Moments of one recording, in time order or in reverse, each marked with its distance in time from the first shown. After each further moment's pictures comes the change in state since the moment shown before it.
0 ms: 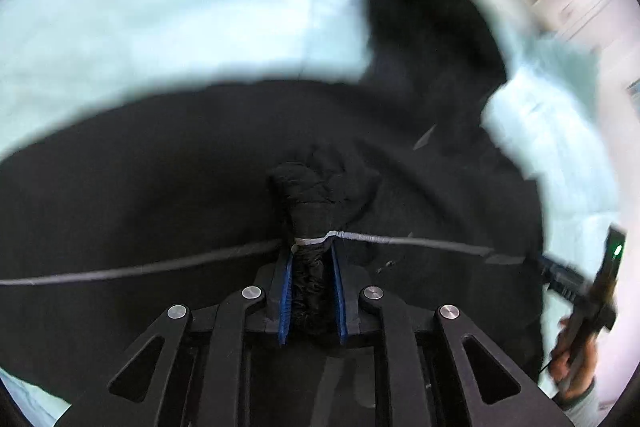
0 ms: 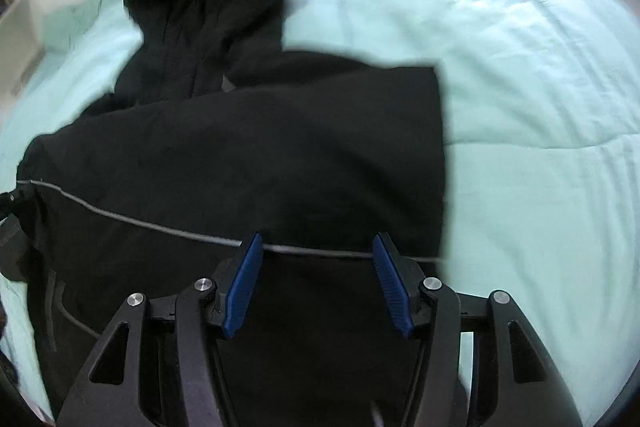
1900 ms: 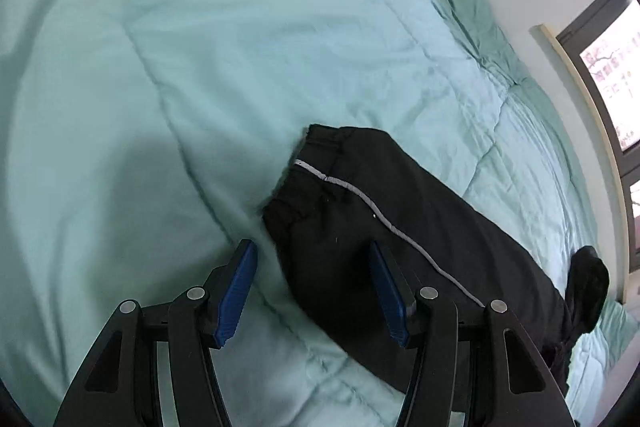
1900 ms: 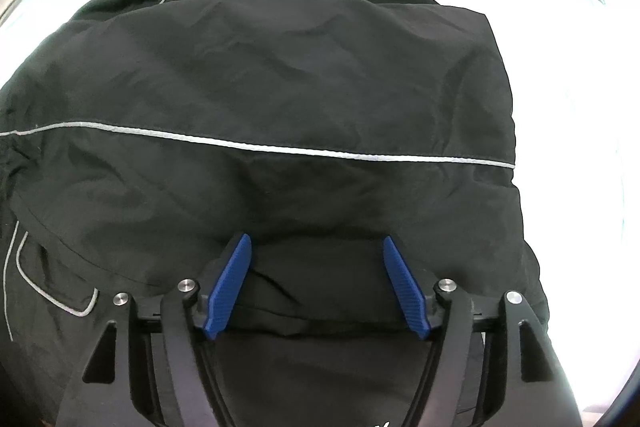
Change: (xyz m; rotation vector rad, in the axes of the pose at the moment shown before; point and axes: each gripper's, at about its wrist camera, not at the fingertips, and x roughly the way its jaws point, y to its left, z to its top) left arm -0.154 0.393 -0.124 -0.768 -0.388 0.207; right arm -0.019 0.088 -0.049 -0.044 0.049 -0.178
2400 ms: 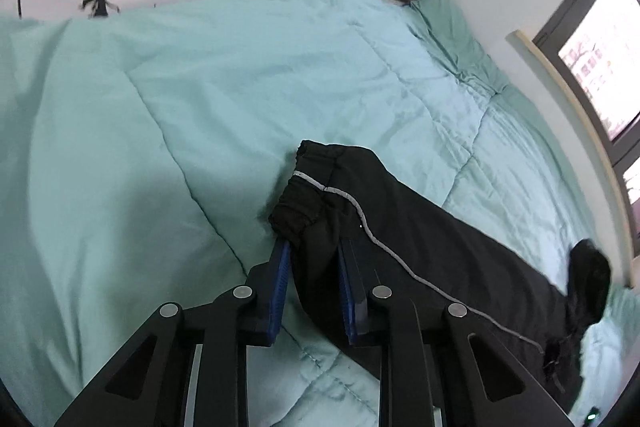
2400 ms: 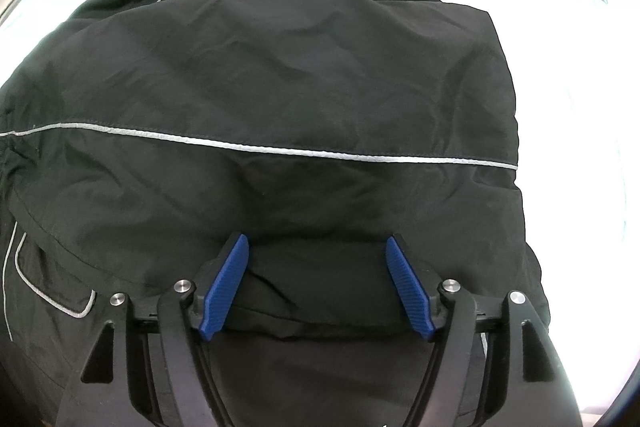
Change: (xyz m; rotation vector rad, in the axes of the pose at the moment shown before) left arm -0.034 -0.015 -0.007 0.088 -0.133 0.000; right arm 0.039 -0.010 0.005 -0.001 0.010 0.018
